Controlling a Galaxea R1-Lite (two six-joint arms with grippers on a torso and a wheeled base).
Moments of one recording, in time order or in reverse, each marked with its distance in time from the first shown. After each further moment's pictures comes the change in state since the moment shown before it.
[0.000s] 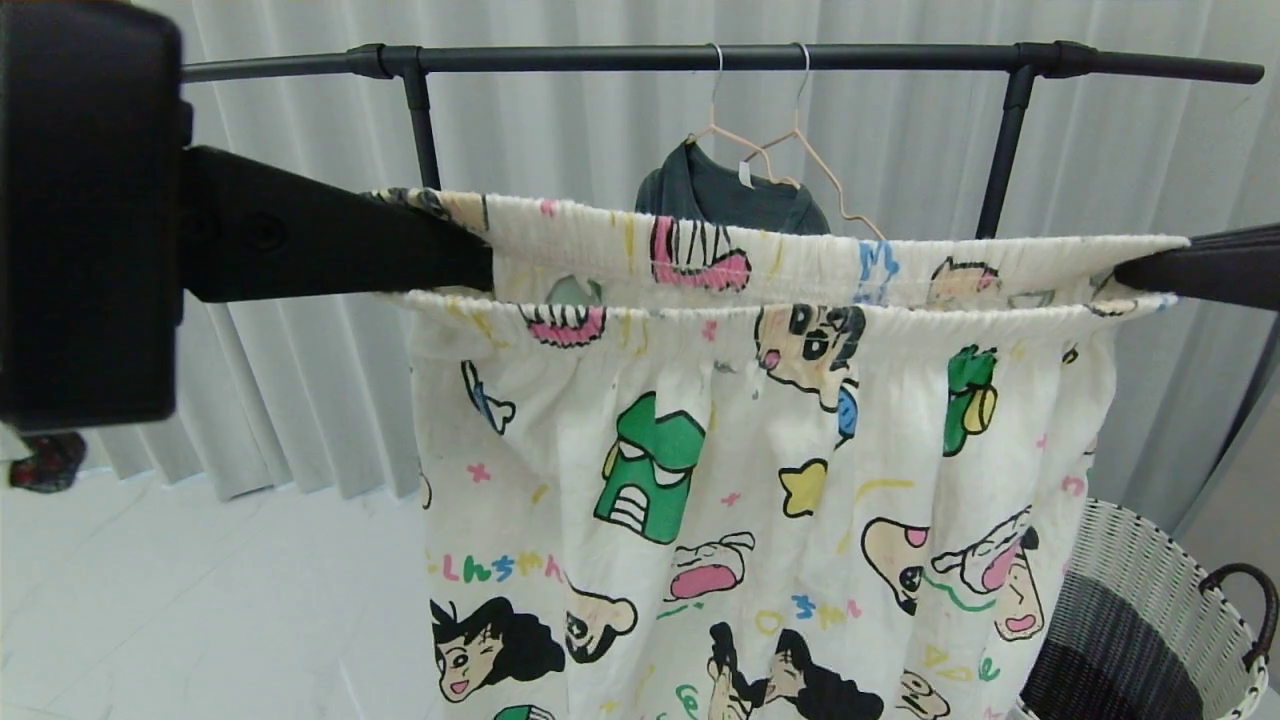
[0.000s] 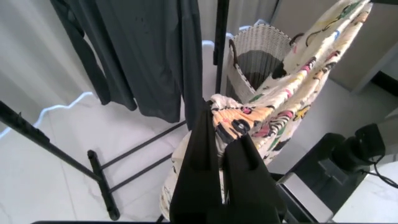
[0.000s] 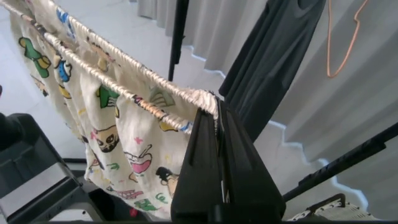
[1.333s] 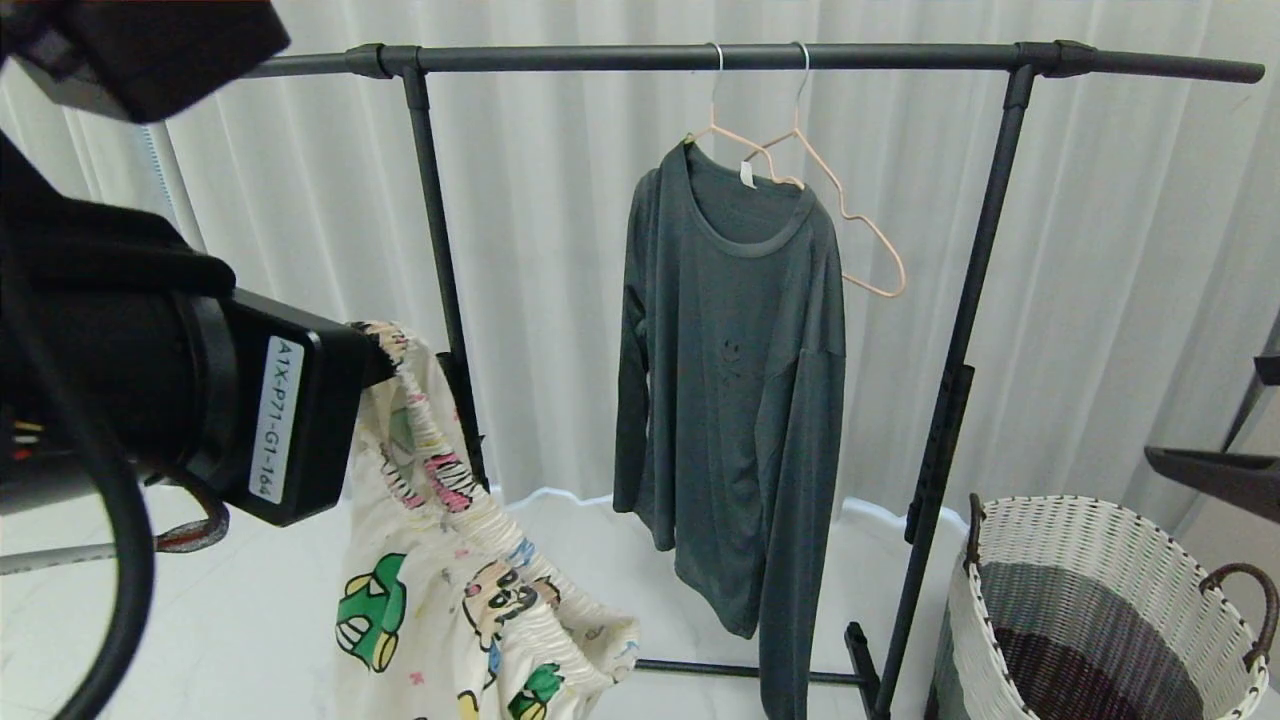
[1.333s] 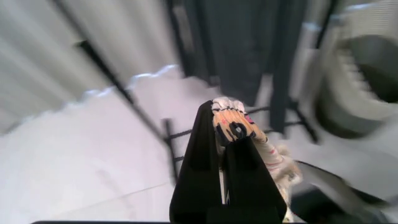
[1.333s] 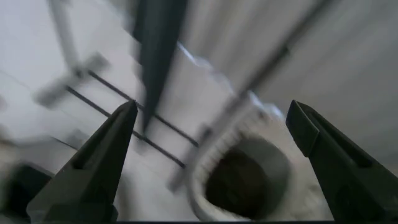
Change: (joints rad) left arm 0.027 -0.009 0.213 -0.001 0.404 0.000; right arm -0.276 -0.119 0.288 0.029 -0.212 -0.151
